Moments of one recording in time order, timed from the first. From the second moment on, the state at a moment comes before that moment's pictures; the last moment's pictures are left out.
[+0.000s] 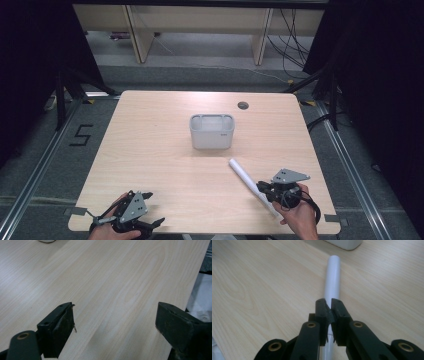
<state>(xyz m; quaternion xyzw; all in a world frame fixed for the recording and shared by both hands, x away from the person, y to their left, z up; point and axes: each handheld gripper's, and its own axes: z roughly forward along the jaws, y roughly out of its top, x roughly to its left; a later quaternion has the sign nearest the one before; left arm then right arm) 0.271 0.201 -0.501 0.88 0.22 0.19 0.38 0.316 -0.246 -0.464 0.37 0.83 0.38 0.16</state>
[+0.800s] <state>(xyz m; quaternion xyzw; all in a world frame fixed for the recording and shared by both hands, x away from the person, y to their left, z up) 0.271 0.202 -0.500 0.88 0.22 0.19 0.37 0.317 -0.234 -0.477 0.36 0.86 0.34 0.13</state>
